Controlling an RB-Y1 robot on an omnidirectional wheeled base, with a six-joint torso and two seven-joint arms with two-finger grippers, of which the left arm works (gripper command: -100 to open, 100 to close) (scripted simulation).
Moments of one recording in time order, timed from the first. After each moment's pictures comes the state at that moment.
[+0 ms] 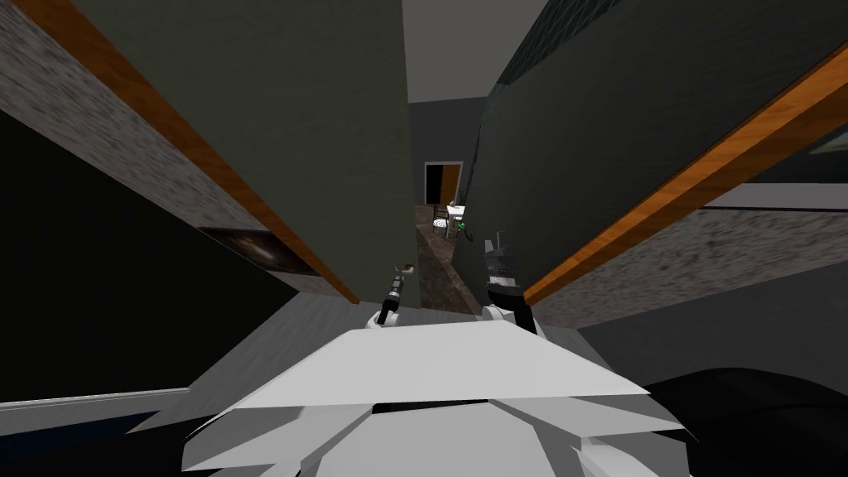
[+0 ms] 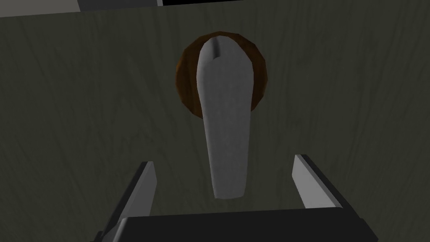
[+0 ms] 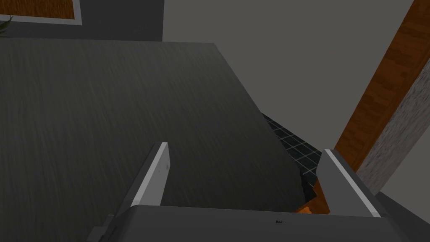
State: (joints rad) arm -0.17 0.03 -0.17 -0.61 0.09 -0.80 -0.03
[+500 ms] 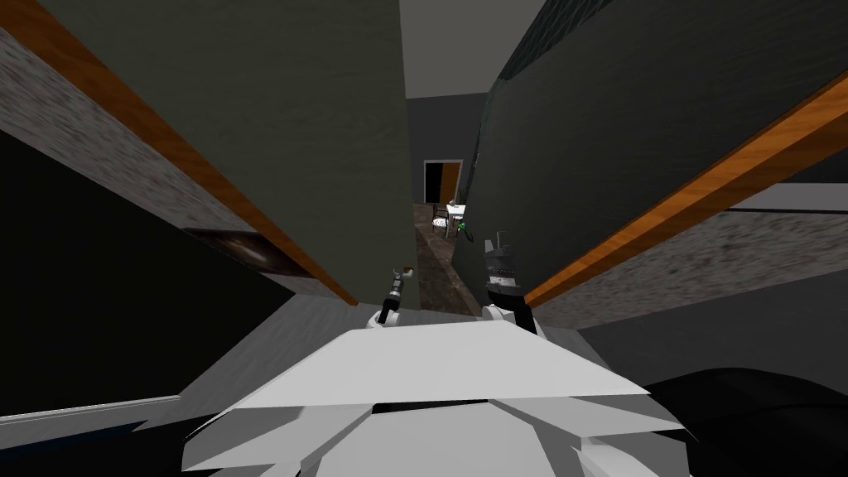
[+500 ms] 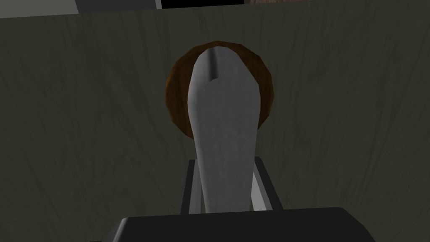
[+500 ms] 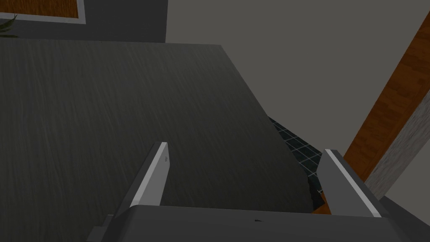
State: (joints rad) arm -0.18 0.02 -0.16 -0.61 0.09 -0.81 -0.03
